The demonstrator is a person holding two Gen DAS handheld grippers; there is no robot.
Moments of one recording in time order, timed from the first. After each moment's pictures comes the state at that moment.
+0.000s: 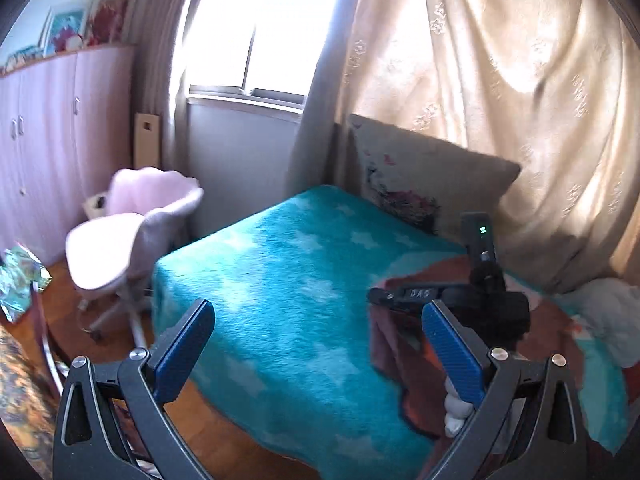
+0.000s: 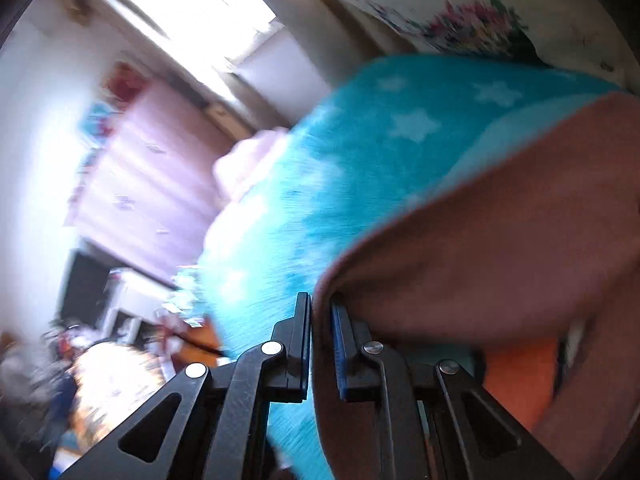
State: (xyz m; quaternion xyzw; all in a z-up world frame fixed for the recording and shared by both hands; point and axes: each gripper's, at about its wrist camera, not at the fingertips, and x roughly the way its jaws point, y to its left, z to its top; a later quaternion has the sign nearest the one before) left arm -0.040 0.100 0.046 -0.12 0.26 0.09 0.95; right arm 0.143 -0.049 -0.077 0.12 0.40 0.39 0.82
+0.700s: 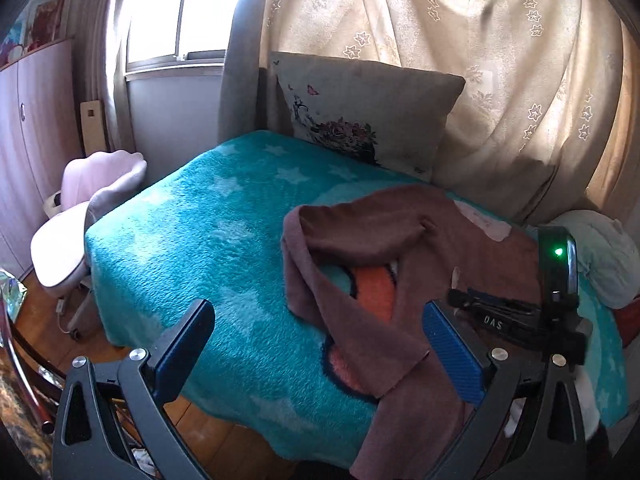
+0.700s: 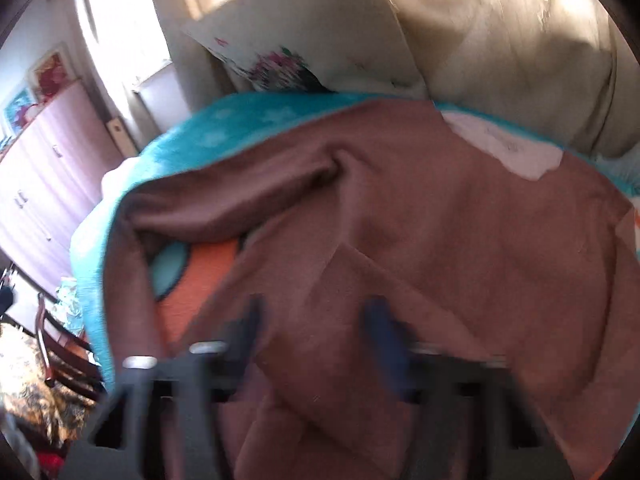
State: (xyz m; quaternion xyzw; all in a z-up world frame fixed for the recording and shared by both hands) left arm -0.014 0.017 0.010 -0.09 0.36 0.01 0.93; right arm 0.094 -0.237 -0.118 0.03 0.38 0.18 0.91
